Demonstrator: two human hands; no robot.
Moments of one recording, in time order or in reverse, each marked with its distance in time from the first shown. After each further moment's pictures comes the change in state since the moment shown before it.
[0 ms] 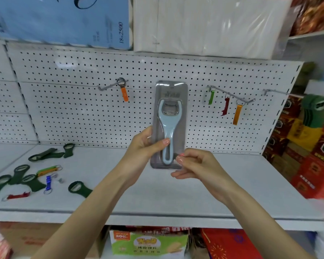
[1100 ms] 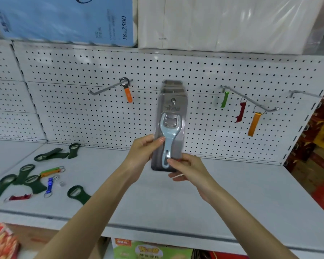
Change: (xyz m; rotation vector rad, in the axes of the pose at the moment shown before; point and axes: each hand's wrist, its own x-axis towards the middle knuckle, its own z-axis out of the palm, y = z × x) left_hand 0.063 -0.047 -0.019 0.098 0.248 -0.186; right_hand 0.085 0.046 -0.013 -0.025 0.025 0.127
